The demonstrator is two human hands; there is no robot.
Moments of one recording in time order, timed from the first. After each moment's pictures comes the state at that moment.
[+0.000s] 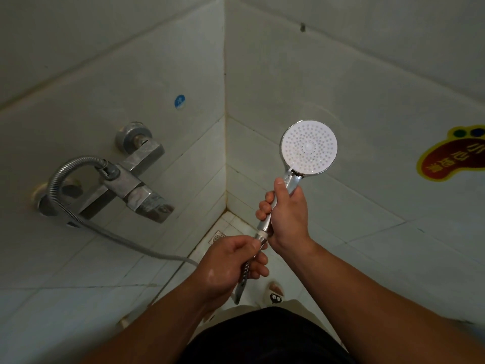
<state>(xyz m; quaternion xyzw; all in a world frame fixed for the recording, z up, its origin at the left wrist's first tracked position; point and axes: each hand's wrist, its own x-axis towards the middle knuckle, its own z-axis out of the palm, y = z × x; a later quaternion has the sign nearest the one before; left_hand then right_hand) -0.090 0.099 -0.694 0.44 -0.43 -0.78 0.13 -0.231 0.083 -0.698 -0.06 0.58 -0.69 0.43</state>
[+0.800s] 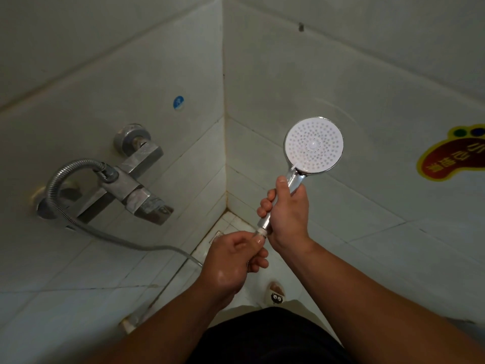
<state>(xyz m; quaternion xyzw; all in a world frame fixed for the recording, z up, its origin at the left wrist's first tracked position) -0.103 0.102 -0.695 0.49 -0.45 -0.72 0.19 -0.233 0.079 -0.696 -0.07 0.60 -0.69 0.39</state>
